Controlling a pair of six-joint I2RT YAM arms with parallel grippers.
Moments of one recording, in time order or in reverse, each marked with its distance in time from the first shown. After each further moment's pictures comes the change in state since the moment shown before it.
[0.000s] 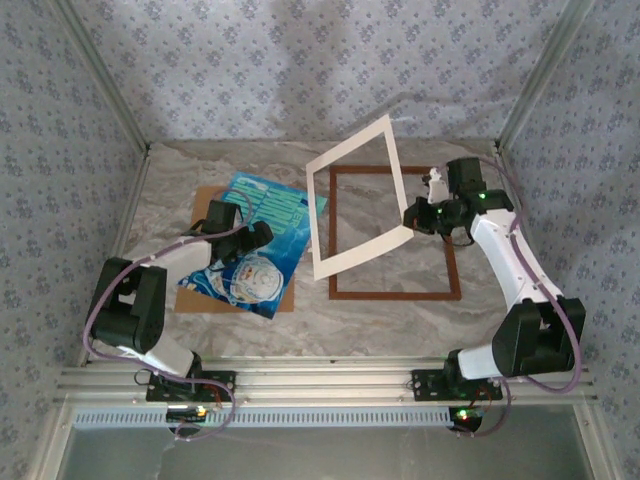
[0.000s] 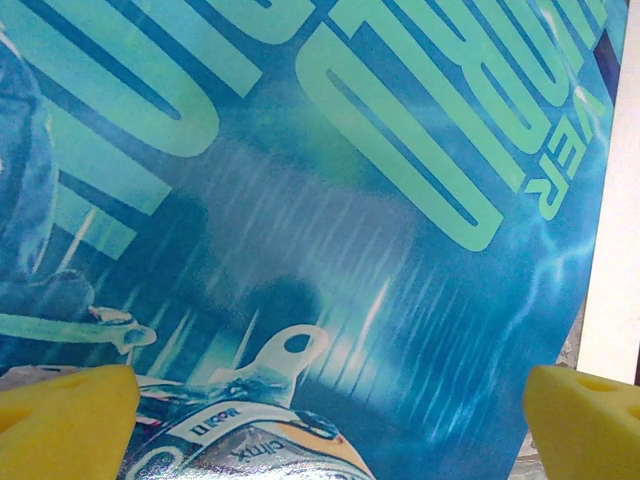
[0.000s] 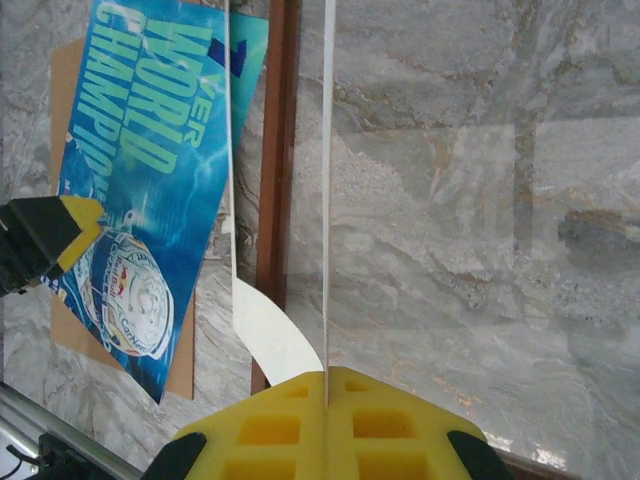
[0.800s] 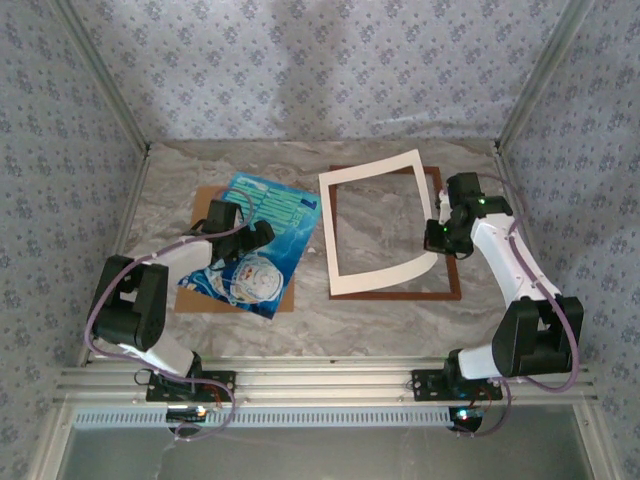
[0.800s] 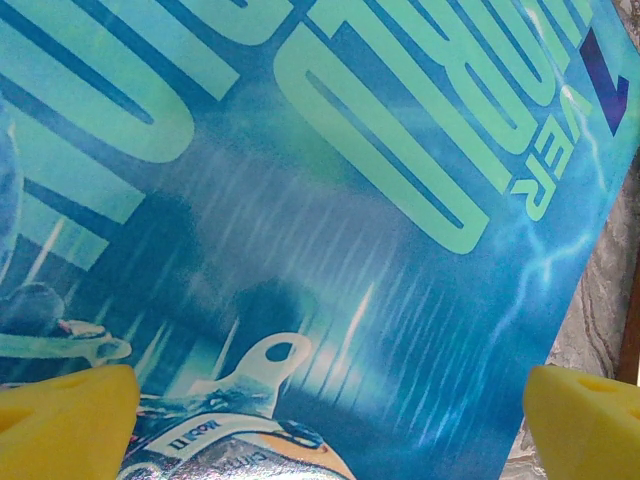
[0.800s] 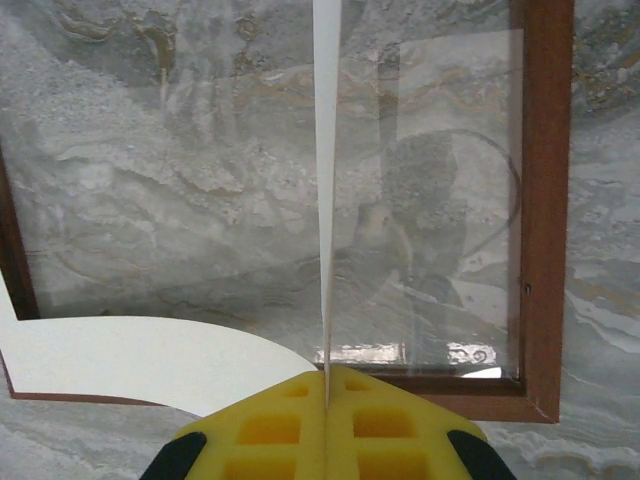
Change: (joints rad) left arm 0.000 0.016 0.002 0.026 0.023 0.000; right arm -0.026 -0.003 -0.068 -0.154 0.364 -0.077
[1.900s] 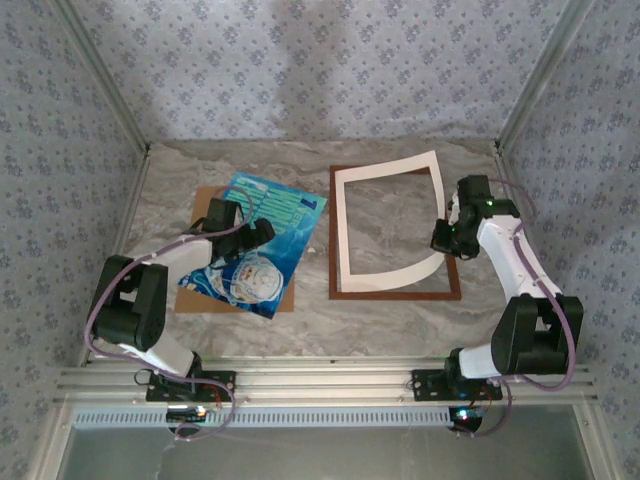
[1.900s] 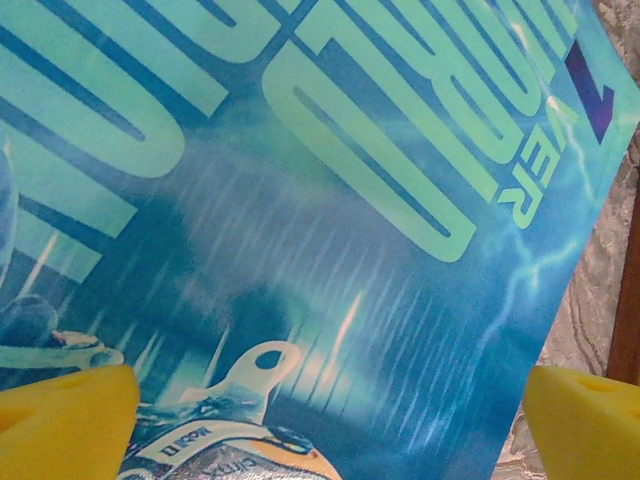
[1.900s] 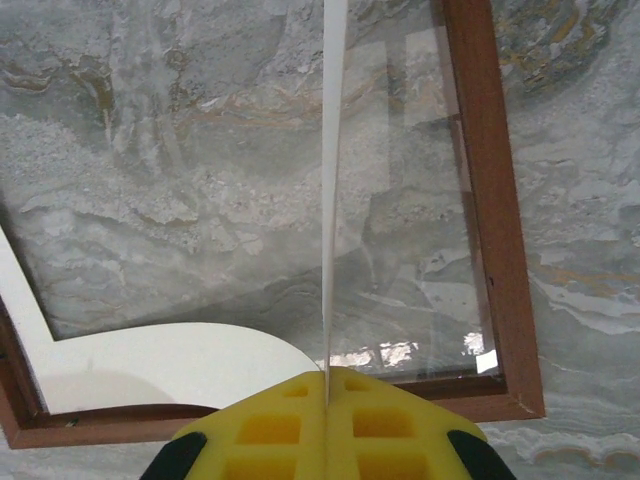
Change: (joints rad) left arm 0.000 0.000 0.013 -0.003 0.000 0.000; right arm -0.074 0.004 -0.033 0.037 -0.015 0.069
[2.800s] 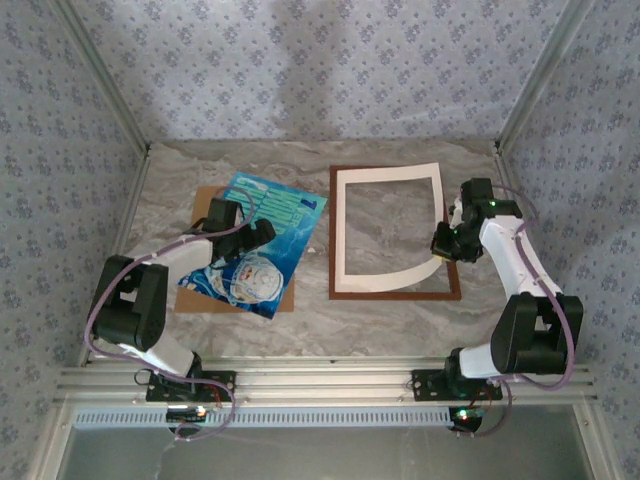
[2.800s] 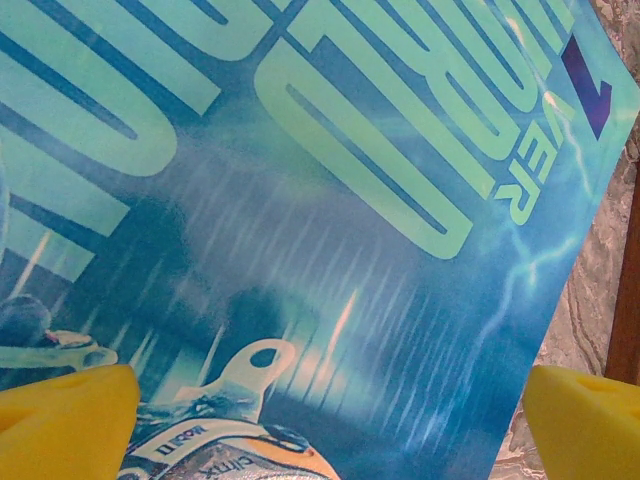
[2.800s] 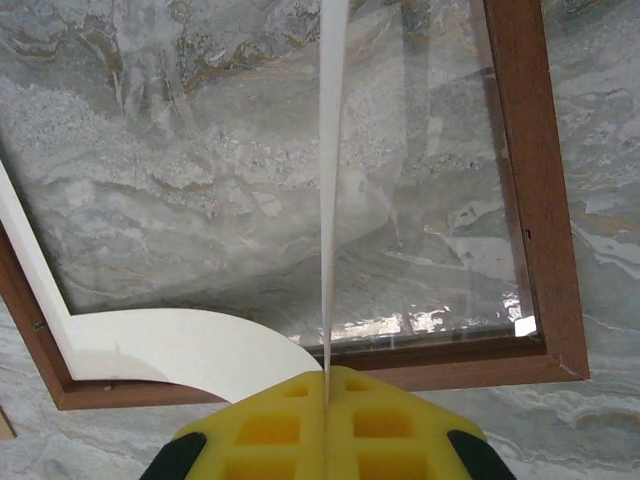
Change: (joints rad) left arm -0.005 0.000 0.000 0.000 0.000 0.005; right arm -0.026 0.005 -0.006 -0.051 -0.080 0.021
